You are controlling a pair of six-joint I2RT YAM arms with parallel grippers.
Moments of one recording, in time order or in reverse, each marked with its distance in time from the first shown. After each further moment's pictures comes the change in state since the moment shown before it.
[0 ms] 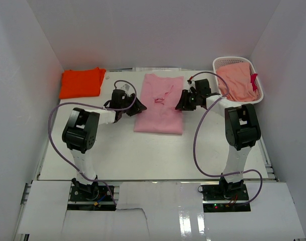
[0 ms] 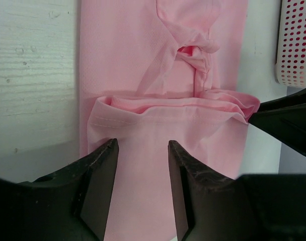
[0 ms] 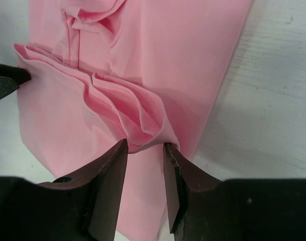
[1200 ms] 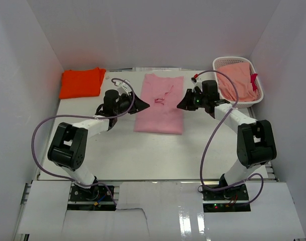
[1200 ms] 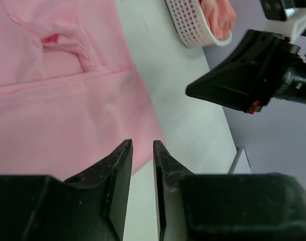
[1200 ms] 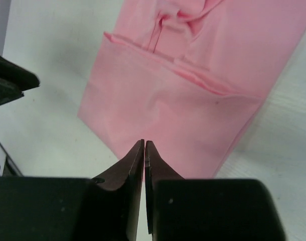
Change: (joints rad) left arm -0.020 -0.295 -0.175 0.188 0.172 0.018; right arm 0.006 -0.301 -0.198 0.142 -0.094 0.002
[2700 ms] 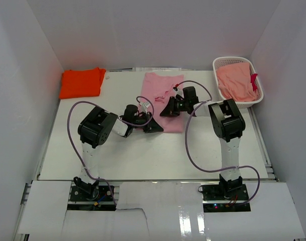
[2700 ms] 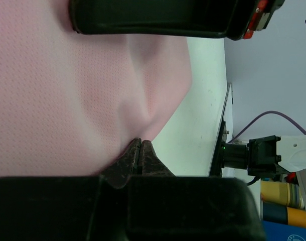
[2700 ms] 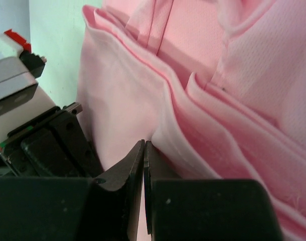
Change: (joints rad) left arm -0.147 0.485 0.020 0.293 0.275 -0.121; right arm 0.089 0.513 0.168 0.260 -0.235 0.203
